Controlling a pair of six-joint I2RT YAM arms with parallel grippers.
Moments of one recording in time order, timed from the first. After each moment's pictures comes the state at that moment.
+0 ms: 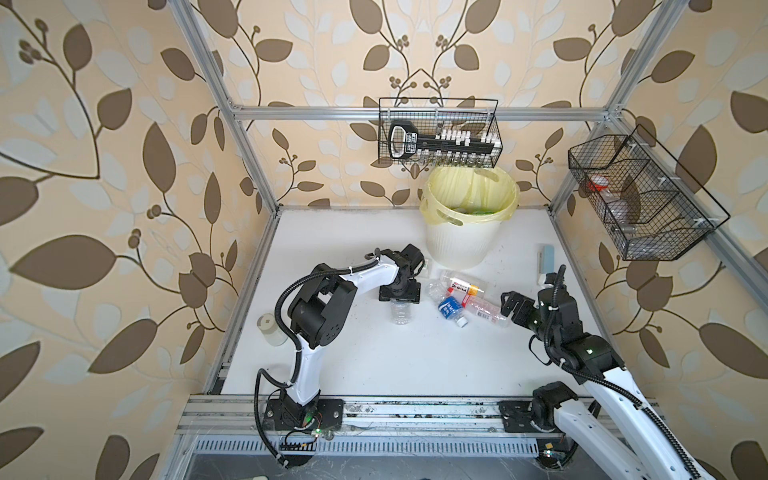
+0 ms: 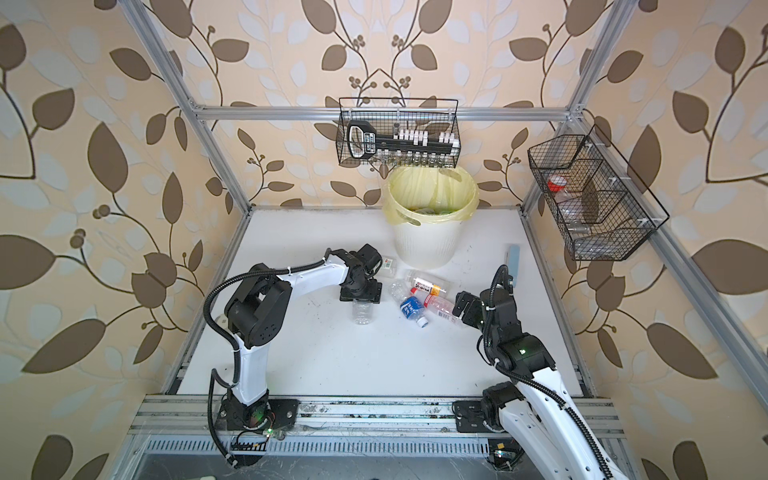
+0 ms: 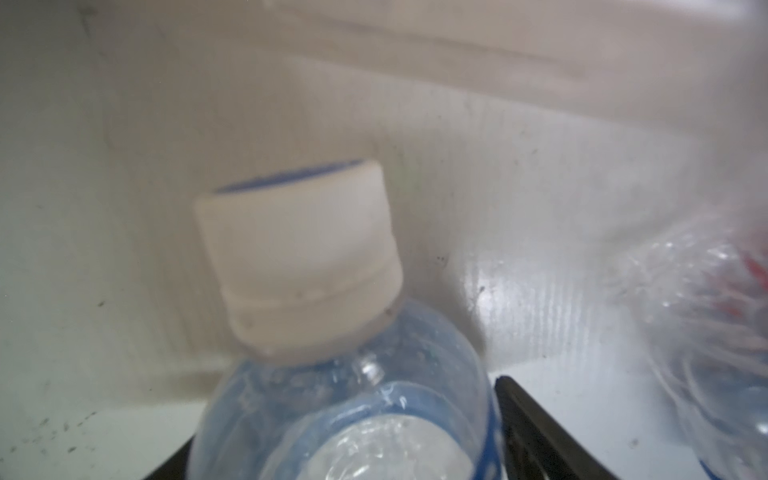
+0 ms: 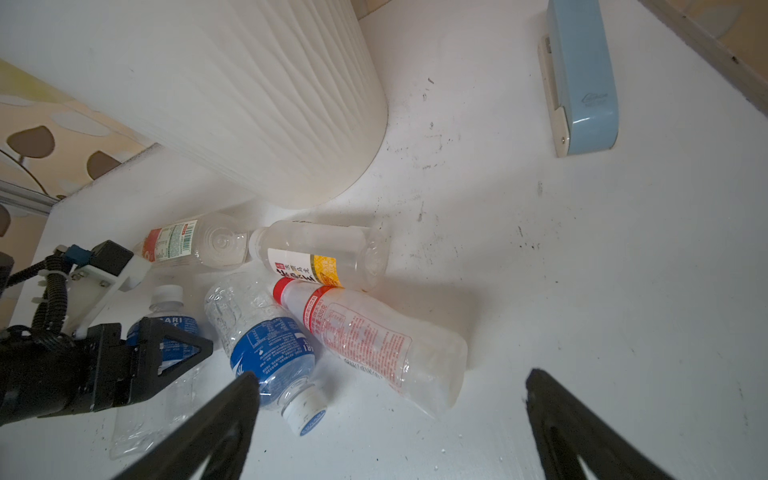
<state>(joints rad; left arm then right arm) -0.64 2.01 1.42 -0.76 0.01 -0.56 0.27 0.63 0.60 -0.64 0.23 0.61</state>
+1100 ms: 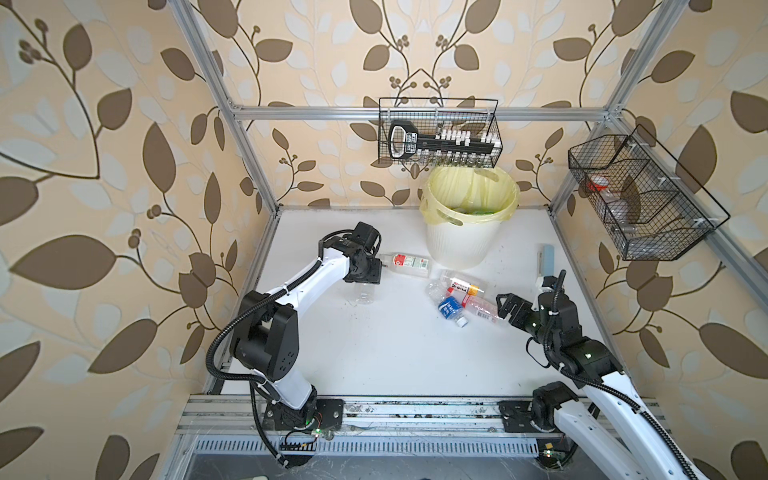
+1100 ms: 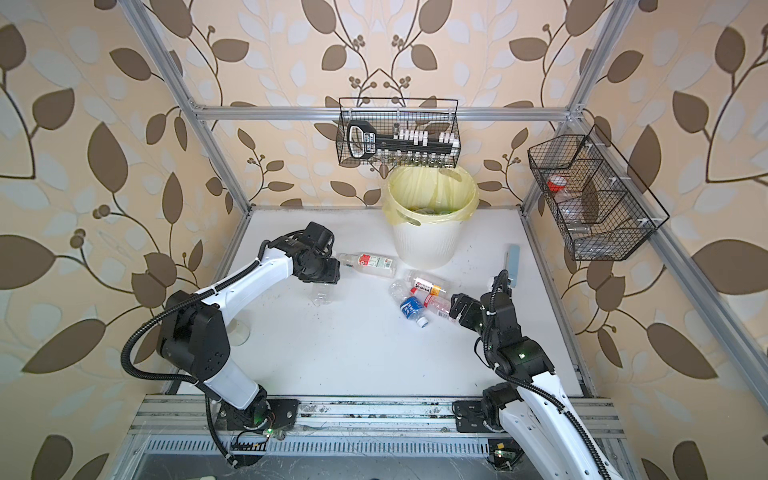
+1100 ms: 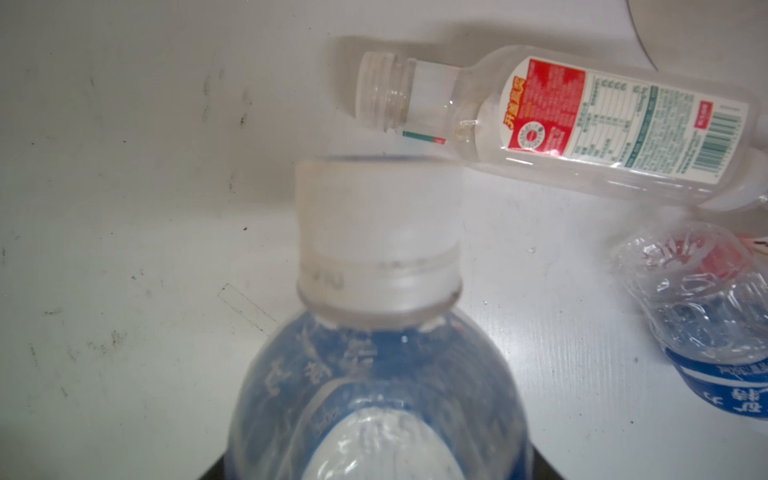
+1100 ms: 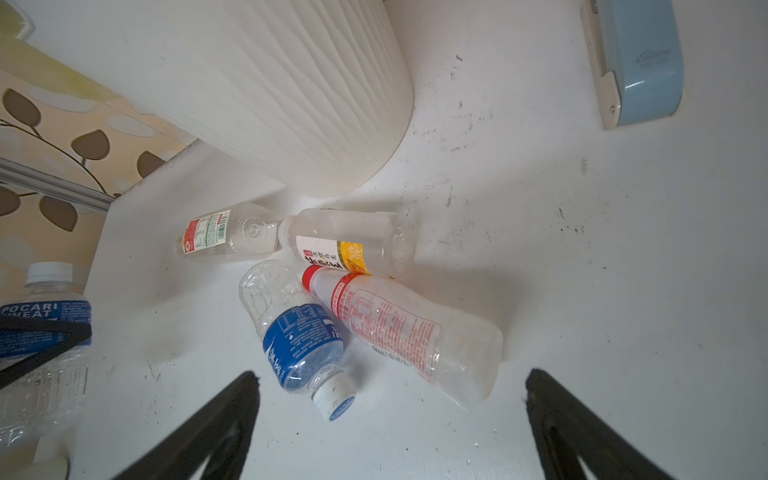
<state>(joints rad) -0.39 1.62 1.31 -0.84 -0.01 -0.34 0.27 0.60 0.55 -0.59 0.14 0.66</state>
